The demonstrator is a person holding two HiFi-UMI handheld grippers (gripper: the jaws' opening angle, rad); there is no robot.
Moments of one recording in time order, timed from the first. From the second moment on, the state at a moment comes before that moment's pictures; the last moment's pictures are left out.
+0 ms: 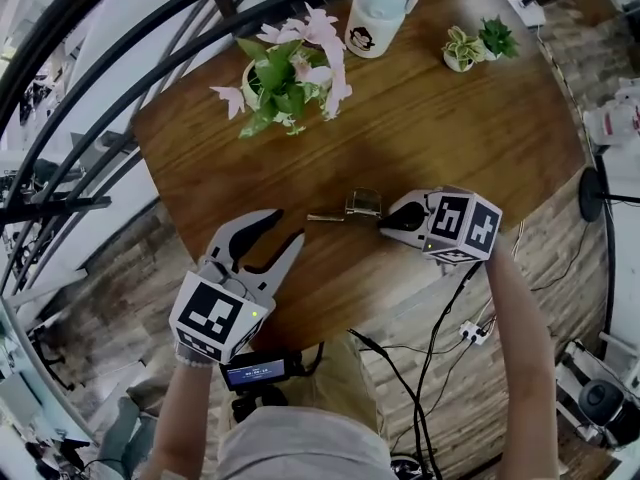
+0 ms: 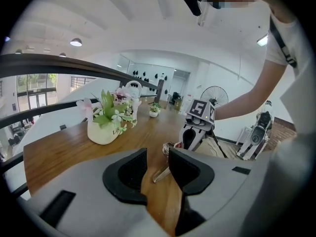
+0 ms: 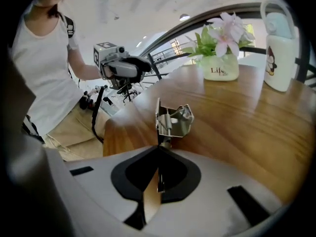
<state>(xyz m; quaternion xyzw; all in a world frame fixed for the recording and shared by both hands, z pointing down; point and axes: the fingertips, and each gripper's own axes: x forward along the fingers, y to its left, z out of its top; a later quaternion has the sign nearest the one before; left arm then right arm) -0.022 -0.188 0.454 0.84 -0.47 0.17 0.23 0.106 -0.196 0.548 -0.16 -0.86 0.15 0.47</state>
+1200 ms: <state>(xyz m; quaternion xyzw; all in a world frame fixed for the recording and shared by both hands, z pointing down) -0.025 -0.186 0.453 0.85 -0.45 0.17 0.22 0.099 -0.265 0.532 0.02 -0.88 0.01 0.47</state>
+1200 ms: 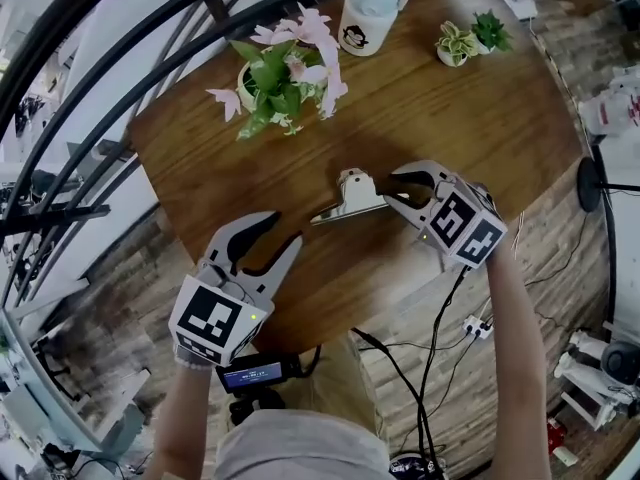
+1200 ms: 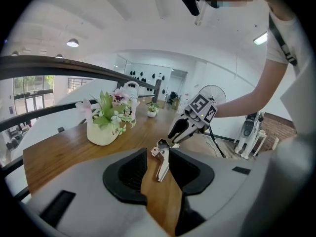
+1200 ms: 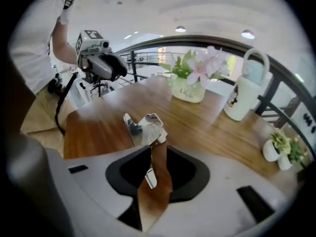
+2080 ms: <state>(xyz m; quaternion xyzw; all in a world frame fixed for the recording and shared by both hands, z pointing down) -0.044 -0.108 0.359 0.88 -0.43 0.13 0.12 0.070 -0.128 0.392 0.37 -0.90 0.09 0.20</state>
